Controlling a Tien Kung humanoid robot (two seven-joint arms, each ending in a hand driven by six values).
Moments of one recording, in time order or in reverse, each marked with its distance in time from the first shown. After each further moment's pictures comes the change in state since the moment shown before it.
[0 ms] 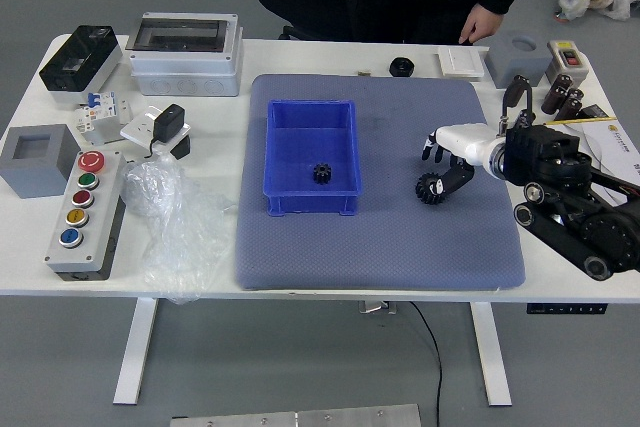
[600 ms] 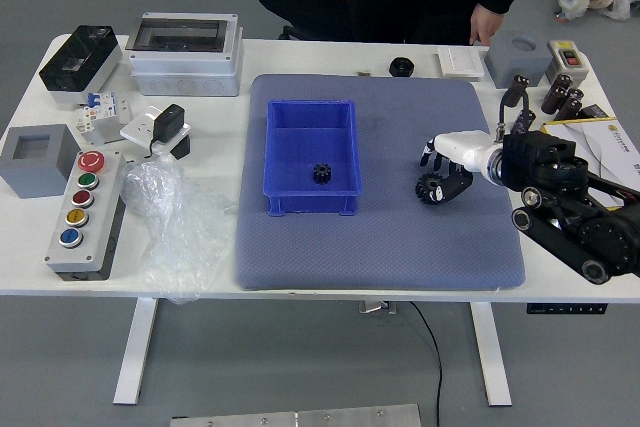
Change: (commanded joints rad) left arm 0.000 -0.001 0.003 0.000 -0.001 0.000 0.001; right arm -0.006 0.006 -0.009 -0.004 0.005 0.007 -0.002
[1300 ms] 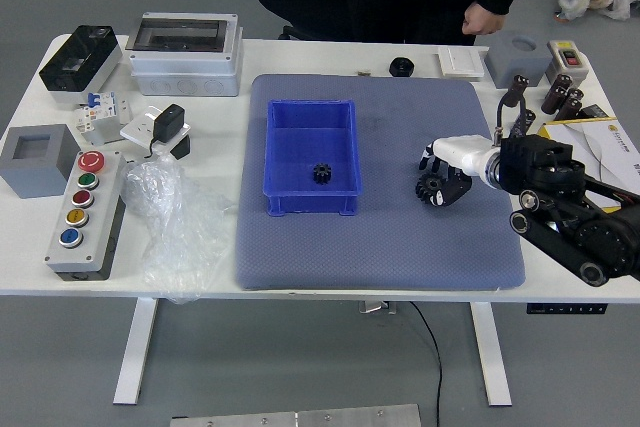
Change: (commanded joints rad) left arm -0.001 -0.001 -0.001 0.000 0.000 0.000 0.000; right arm -0.003 0.006 -0.011 -0.005 0.006 0.001 -0.005
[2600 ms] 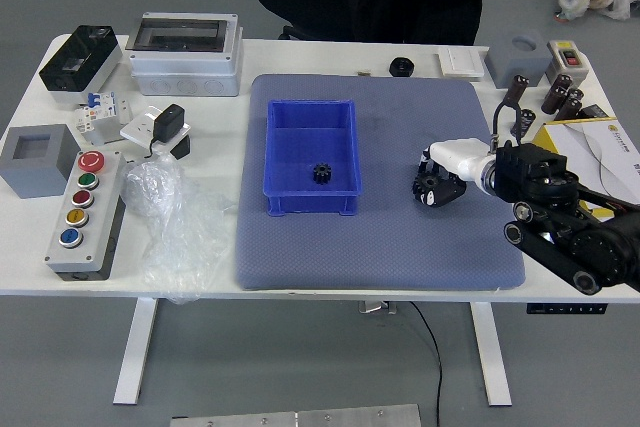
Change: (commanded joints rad) left arm -0.002 -0.001 -0.003 0.000 0.001 0.000 0.001; right arm -0.010 0.008 -0.027 -0.006 -0.022 -0.075 0.003
